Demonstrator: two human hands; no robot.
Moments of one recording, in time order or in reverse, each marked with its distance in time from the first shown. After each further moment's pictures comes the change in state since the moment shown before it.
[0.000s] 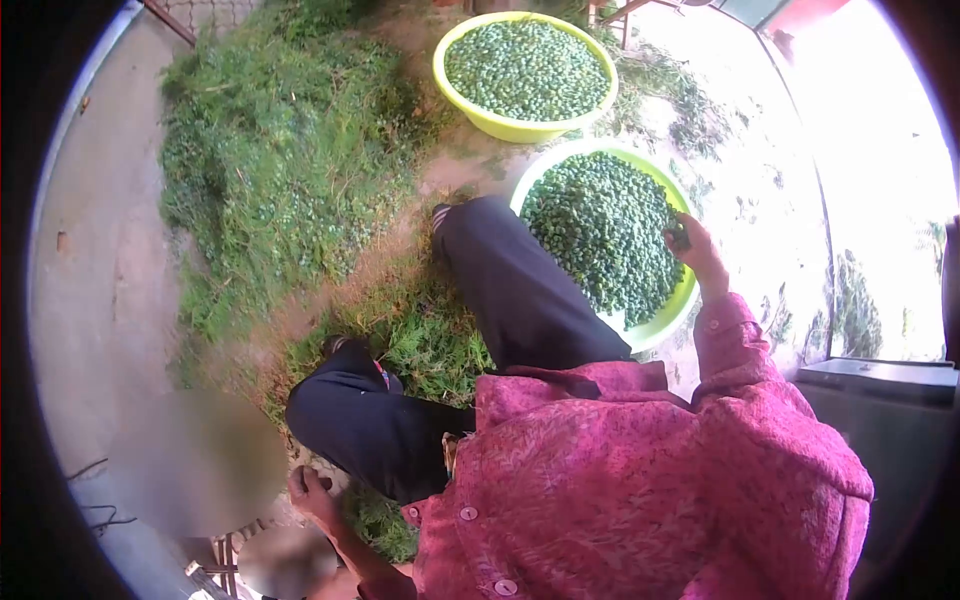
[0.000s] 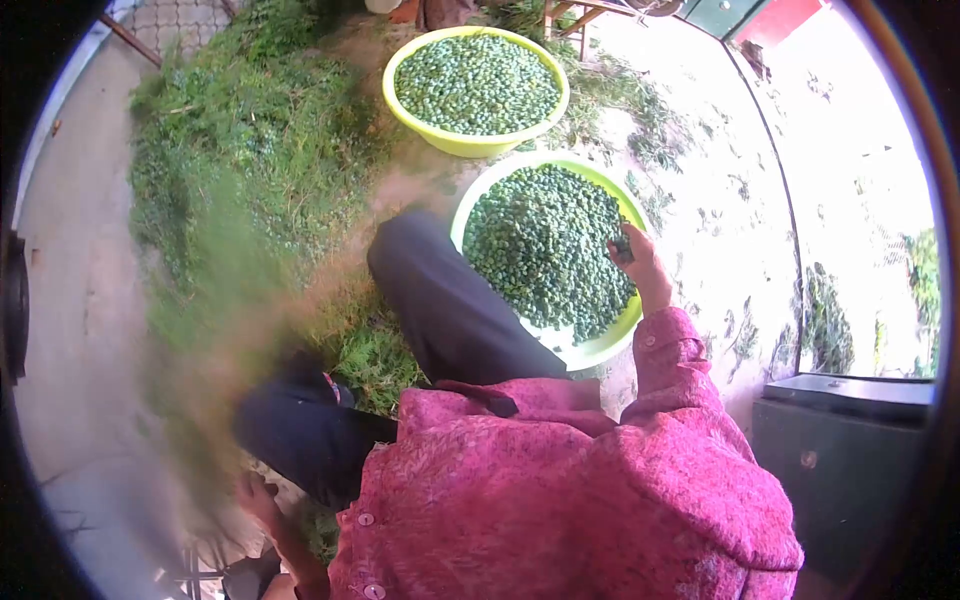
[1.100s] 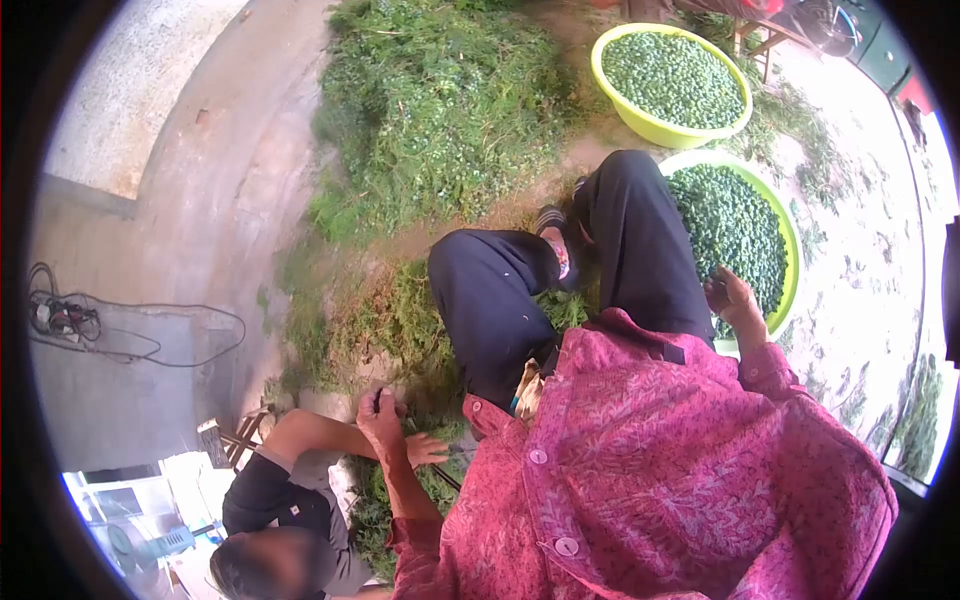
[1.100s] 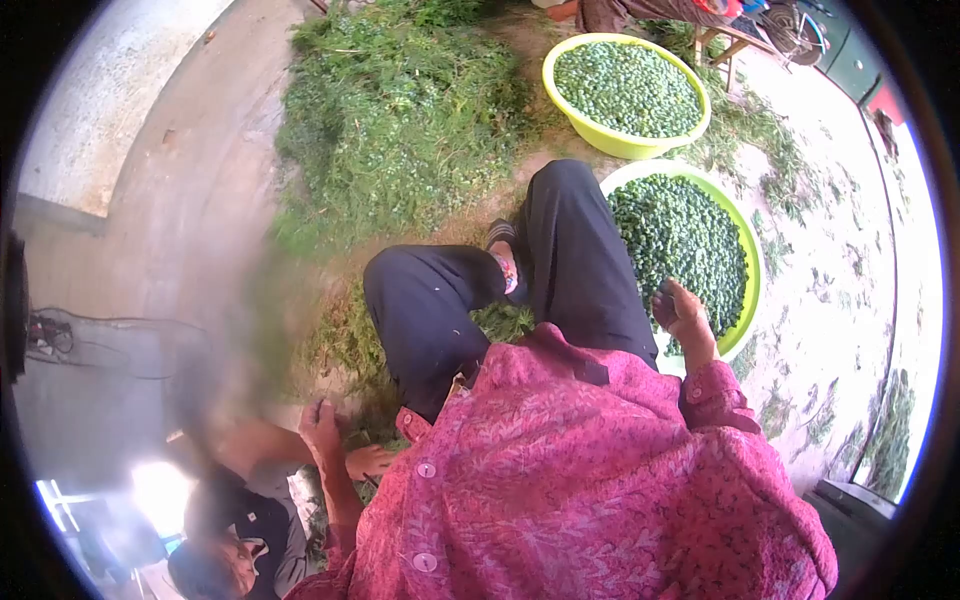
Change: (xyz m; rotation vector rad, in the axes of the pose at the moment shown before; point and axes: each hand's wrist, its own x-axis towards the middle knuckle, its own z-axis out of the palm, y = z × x) left_hand -0.084 0.000 -0.033 -0.246 0.067 -0.056; right_hand -0.068 0.115 0.014 -0.061 -0.336 0.276
